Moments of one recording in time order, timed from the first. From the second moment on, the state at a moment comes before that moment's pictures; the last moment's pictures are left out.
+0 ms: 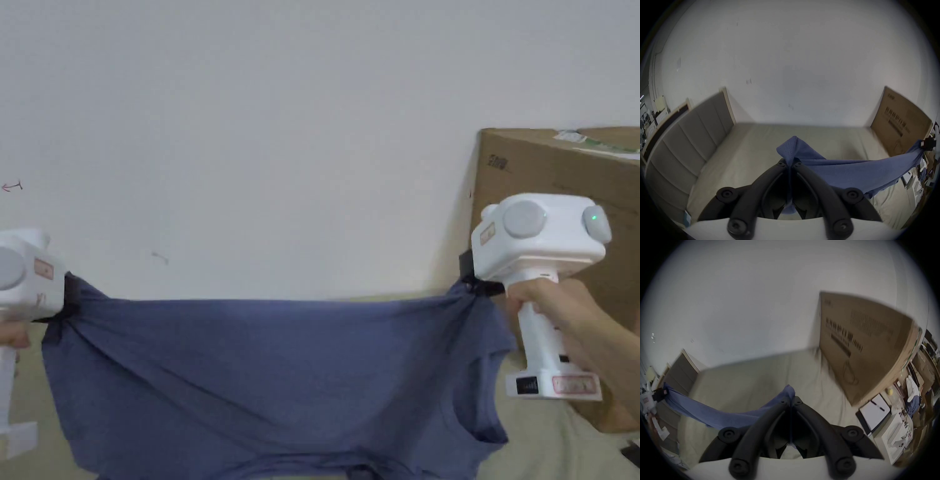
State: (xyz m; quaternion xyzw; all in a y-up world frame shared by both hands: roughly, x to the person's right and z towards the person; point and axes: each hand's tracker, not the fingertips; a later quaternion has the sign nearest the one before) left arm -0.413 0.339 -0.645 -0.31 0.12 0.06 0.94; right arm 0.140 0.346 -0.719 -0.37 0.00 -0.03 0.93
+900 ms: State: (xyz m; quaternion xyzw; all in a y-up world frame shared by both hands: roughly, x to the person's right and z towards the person) left arm -0.398 0.165 -0.293 -0.43 0.11 0.08 0.89; right arm 0.165 0.163 -0.380 -0.44 0.05 -0.02 0.89
